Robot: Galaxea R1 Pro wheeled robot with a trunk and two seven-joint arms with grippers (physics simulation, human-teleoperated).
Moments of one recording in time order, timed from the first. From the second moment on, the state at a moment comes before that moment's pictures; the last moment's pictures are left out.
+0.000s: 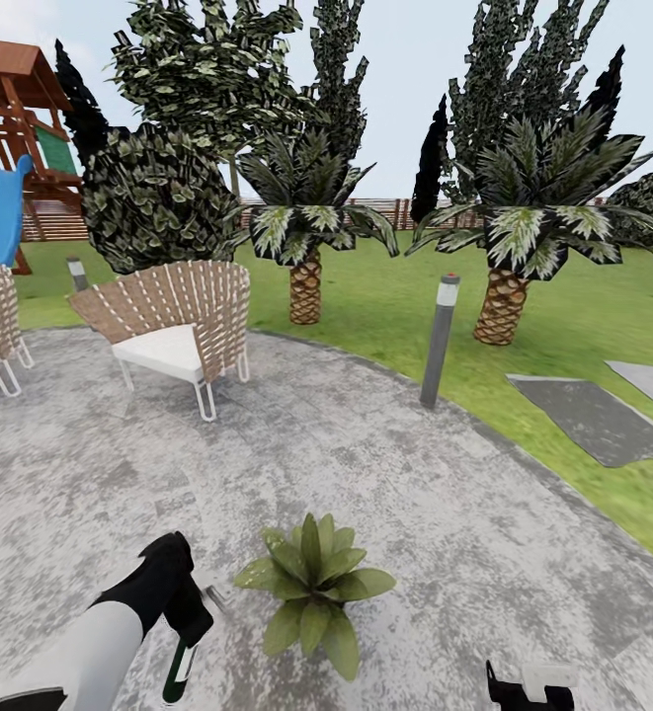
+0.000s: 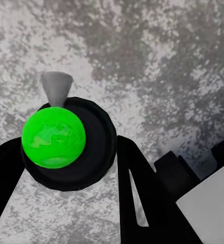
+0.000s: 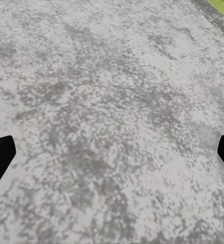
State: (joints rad) left arm -0.70 0.02 0.13 -0.50 -1.18 0.68 -1.03; right arm -0.36 -0.09 -0.54 -0.17 0.54 -0.54 -0.11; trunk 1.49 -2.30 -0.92
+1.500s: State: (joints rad) left arm -0.78 -0.01 0.09 -0.50 -1.56 0.68 -1.34; right arm -0.36 -0.09 -0.54 -0.17 0.54 -0.54 -0.10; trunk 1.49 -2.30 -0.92
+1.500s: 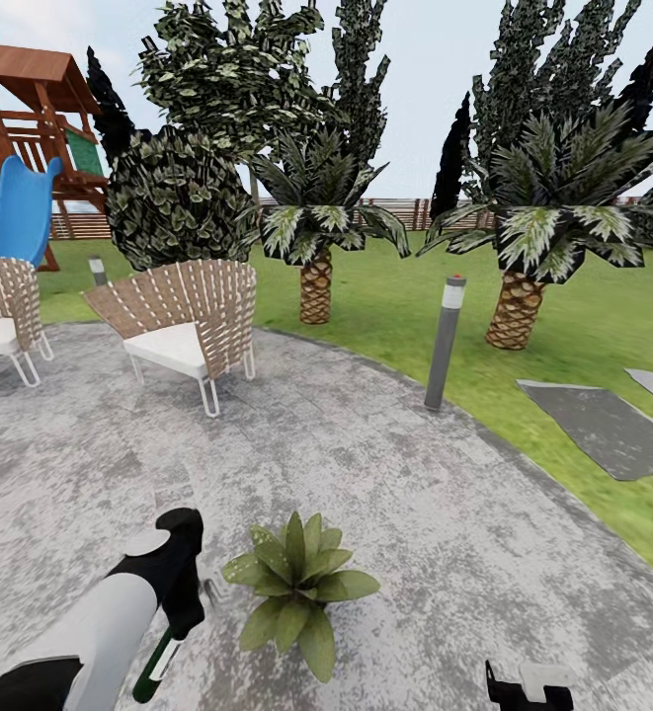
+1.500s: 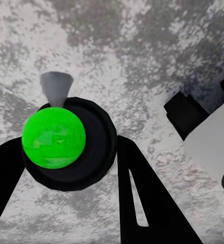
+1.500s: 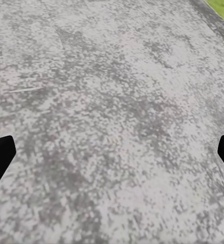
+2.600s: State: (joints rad) left arm -0.82 -0.07 0.04 -0.50 -1.56 0.68 -1.45; right arm -0.36 -0.09 -0.54 -0.17 0.54 -0.54 -0.11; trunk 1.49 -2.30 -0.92
